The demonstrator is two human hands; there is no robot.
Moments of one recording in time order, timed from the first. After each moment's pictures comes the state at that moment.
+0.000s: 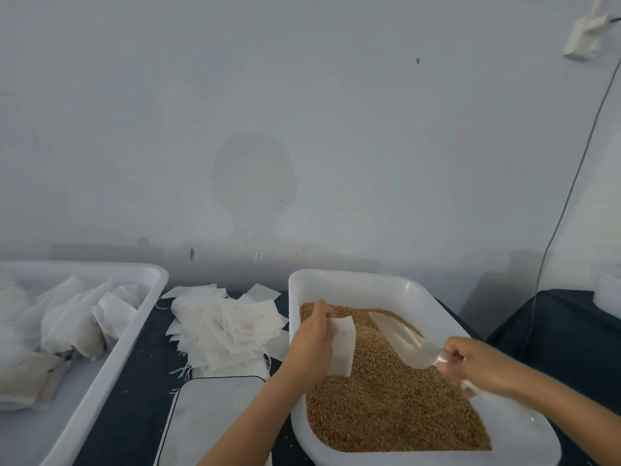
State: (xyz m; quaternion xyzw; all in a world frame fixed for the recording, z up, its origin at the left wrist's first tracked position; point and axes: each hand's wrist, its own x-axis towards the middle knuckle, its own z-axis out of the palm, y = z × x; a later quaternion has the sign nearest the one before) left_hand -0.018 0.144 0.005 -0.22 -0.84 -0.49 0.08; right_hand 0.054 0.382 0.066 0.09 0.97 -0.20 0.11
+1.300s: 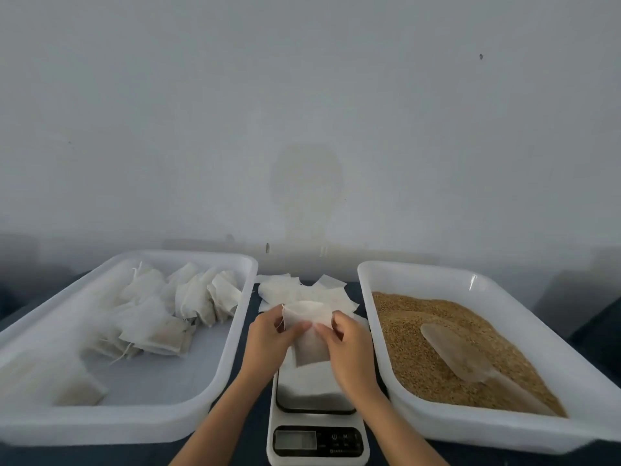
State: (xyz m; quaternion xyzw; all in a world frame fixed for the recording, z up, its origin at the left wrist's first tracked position) left_hand 0.034 -0.027 -0.014 -0.07 -0.77 -0.61 0.18; right_hand 0.046 0.107 -0.009 -0.10 0.84 -0.49 -0.21
